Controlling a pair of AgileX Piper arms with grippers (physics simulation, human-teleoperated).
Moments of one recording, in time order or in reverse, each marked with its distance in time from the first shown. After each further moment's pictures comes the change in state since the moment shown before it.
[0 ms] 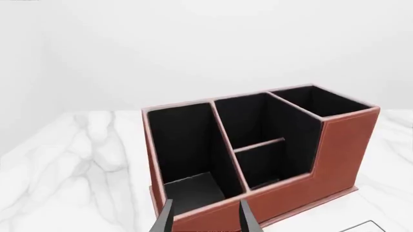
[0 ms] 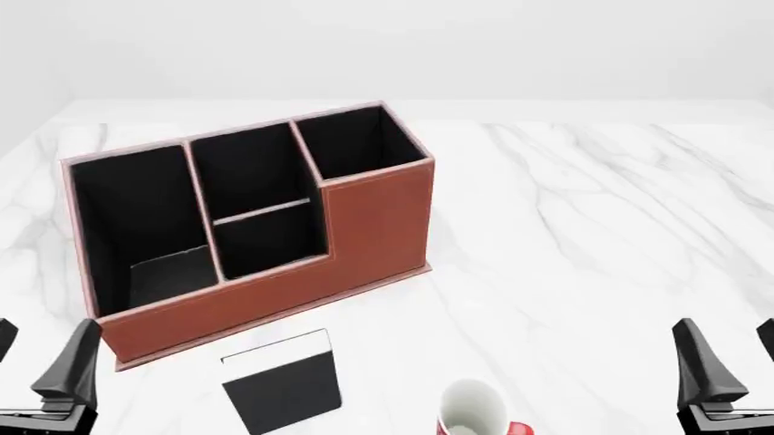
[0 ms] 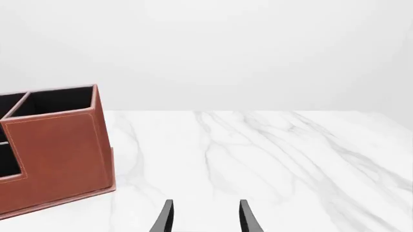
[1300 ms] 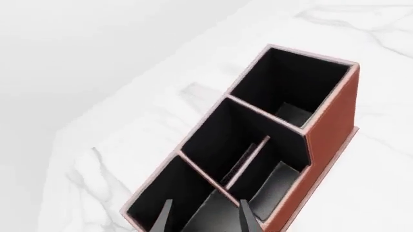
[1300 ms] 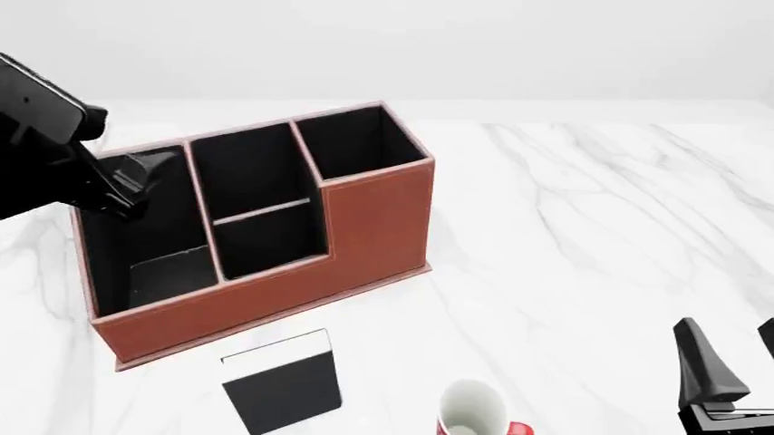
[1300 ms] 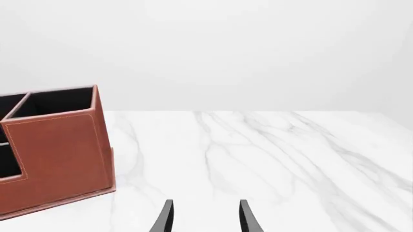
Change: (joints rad) left arm -0.198 0.940 -0.934 0.442 0.466; right arm -0.001 -0.002 -0.006 0.007 0.001
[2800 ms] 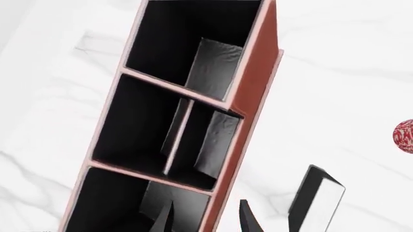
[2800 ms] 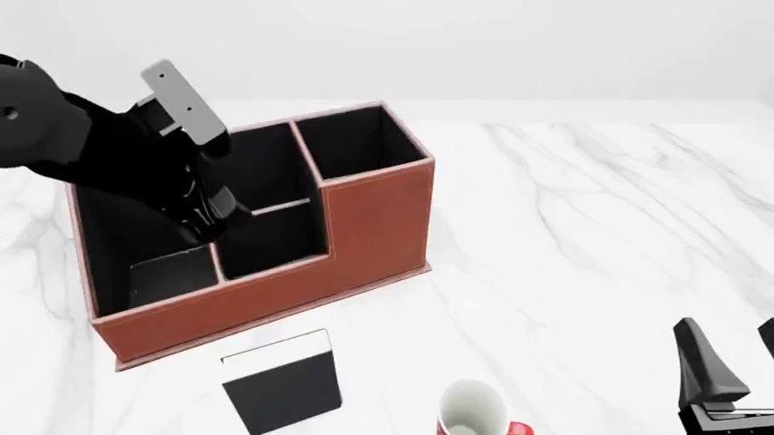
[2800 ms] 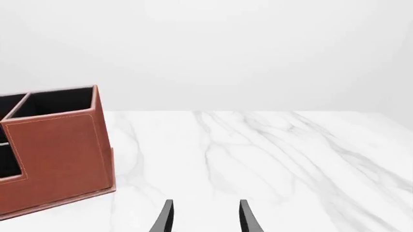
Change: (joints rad) left arm -0.182 0.324 -0.302 0.490 0.060; right arm 0.000 0.000 0.000 0.000 0.000
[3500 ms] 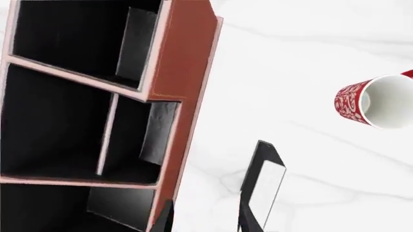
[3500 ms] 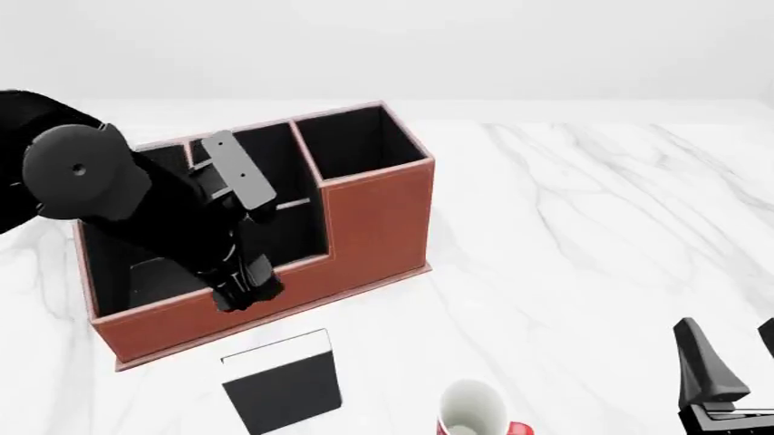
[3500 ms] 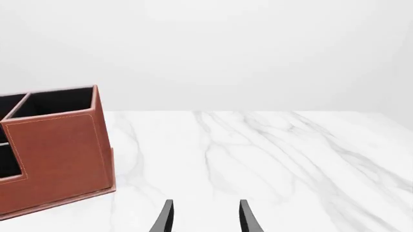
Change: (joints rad) left arm -0.171 0.013 0.088 0.096 -0.120; right arm 0.000 0.000 0.000 0.000 0.000
